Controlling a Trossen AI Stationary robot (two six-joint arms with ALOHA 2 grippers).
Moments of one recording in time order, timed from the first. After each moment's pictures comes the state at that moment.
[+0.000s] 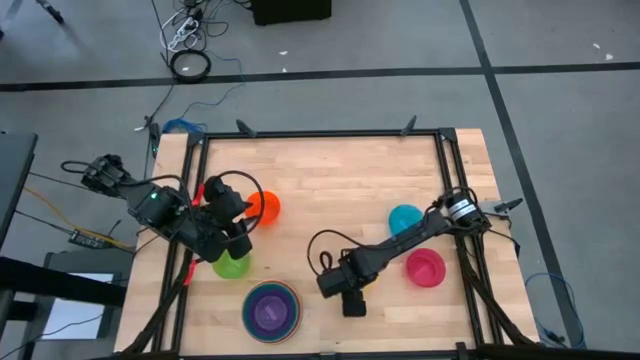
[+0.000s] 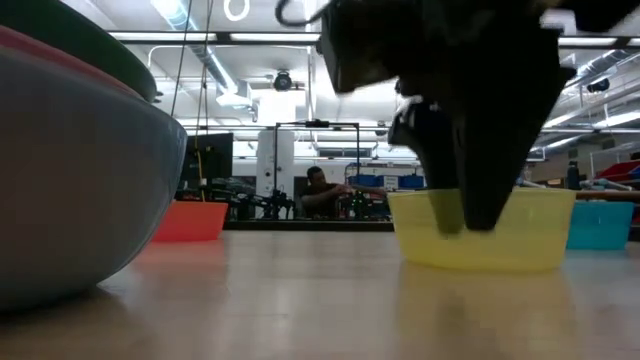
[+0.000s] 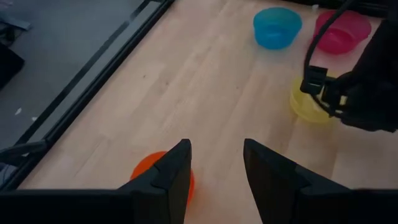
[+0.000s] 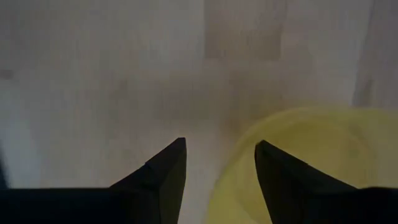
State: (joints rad) left arm -0.55 1.25 1.47 -1.28 -0.76 -0.82; right arm 0.42 2.12 1.62 -0.91 -0.07 0.43
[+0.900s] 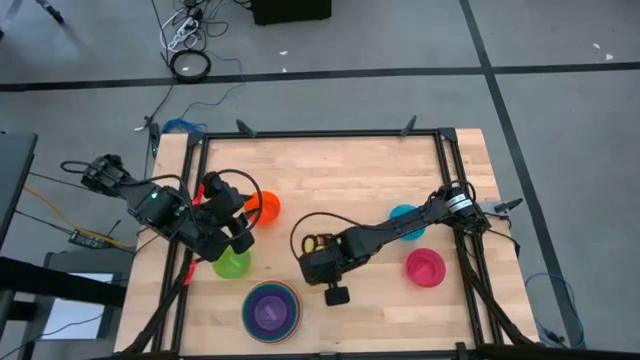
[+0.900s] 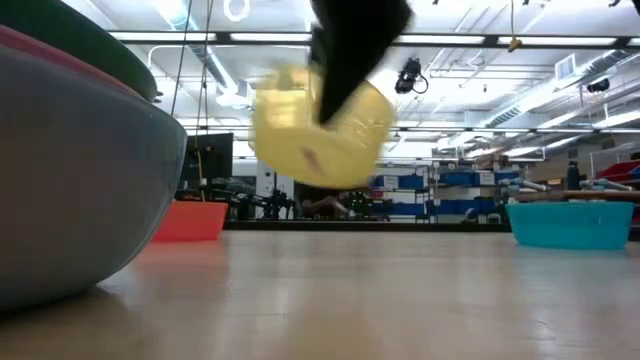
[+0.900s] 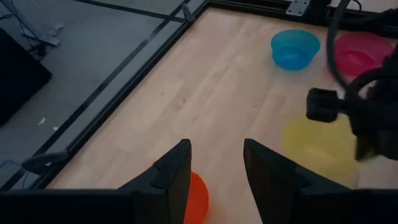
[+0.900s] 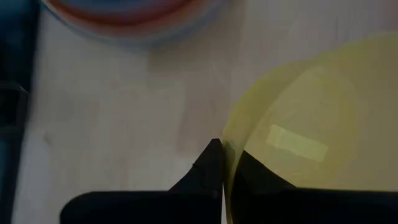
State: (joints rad) left arm -0.55 1.25 1.47 -1.28 -0.87 -0.82; right arm 0.34 2.12 1.87 -0.93 -0.01 0.15
